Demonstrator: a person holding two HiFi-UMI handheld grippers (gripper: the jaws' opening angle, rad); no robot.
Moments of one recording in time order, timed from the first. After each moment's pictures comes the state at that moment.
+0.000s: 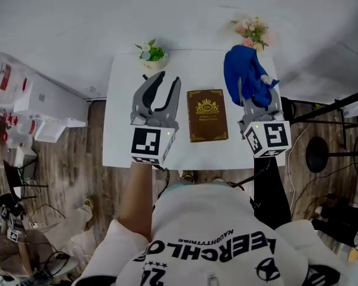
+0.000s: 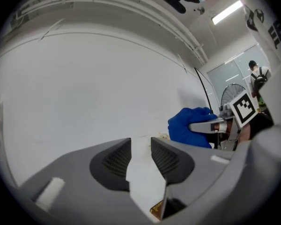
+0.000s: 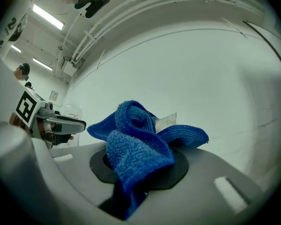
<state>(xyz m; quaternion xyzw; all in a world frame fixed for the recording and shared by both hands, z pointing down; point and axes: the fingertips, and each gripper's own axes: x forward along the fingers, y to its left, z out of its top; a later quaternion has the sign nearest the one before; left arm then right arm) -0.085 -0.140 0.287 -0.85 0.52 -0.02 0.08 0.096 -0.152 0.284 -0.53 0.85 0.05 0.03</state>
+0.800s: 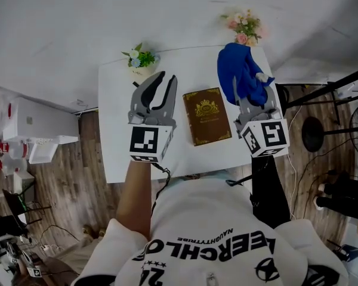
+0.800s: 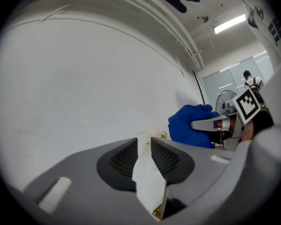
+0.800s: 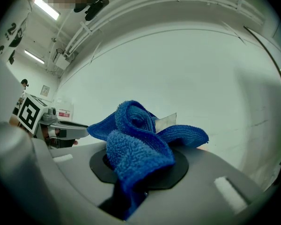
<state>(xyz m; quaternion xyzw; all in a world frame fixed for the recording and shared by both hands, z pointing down) -0.099 -0.186 0.313 -0.88 0.47 -0.01 0.05 0.074 -0.166 0.294 -0.58 0.82 0.04 0.01</state>
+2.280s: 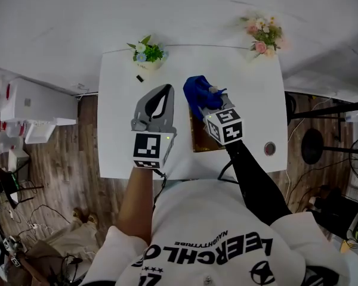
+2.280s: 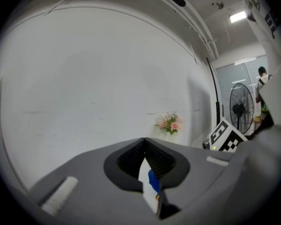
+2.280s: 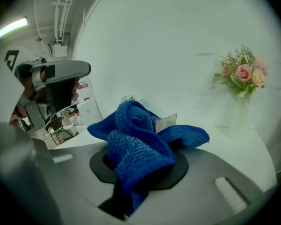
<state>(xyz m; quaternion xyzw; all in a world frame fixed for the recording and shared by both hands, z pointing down) -0.119 -0.205 0.388 -0.85 0.52 -0.07 -0.02 -0.024 -0.217 0.518 -0.43 0.86 -0.19 -0.21</state>
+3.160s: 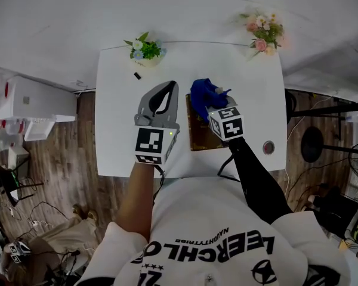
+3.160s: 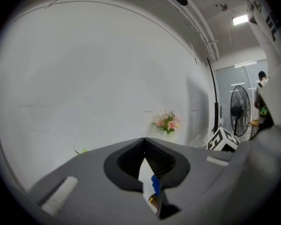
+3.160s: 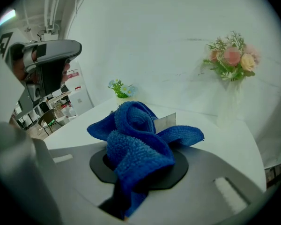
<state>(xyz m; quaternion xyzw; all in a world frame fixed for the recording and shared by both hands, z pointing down) -0.096 -0.215 0.394 -0.86 0.50 -0.07 -0.03 0.016 -0.217 0.561 -0.45 0.82 -0.21 -0.28</state>
